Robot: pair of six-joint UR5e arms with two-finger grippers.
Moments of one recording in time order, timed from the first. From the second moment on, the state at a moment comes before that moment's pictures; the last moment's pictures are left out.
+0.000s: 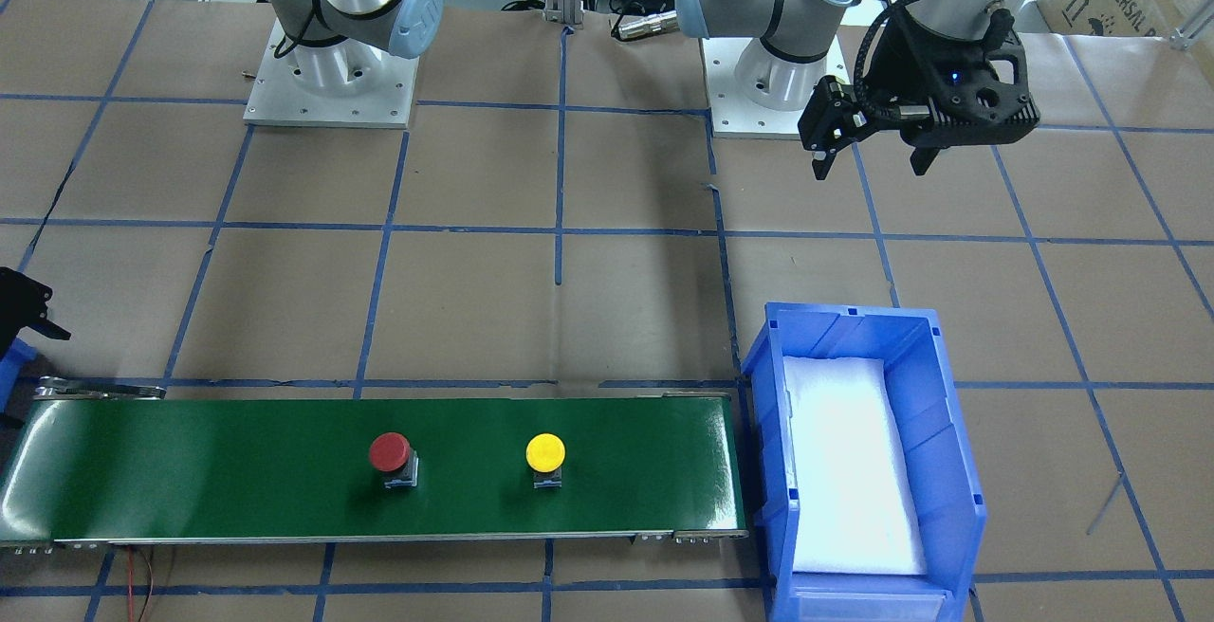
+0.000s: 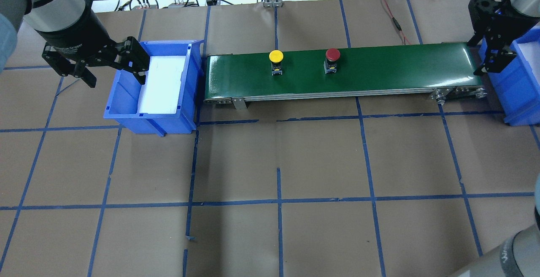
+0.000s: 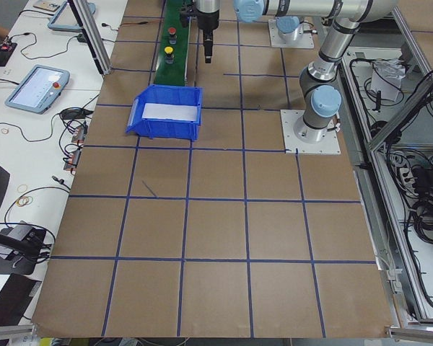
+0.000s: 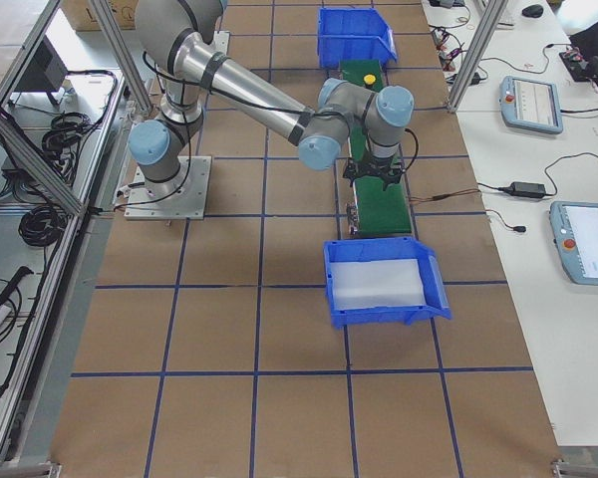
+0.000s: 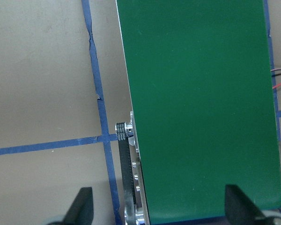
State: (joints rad) left arm -1.51 -1.52 -1.59 -1.59 1.62 0.01; right arm 1.13 -1.21 1.52 -1.86 -1.51 -1.89
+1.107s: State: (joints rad) left arm -1.50 -1.52 -1.58 -1.59 1.62 0.01; right arm 1.17 -1.15 1.55 -2.04 -1.55 -2.01
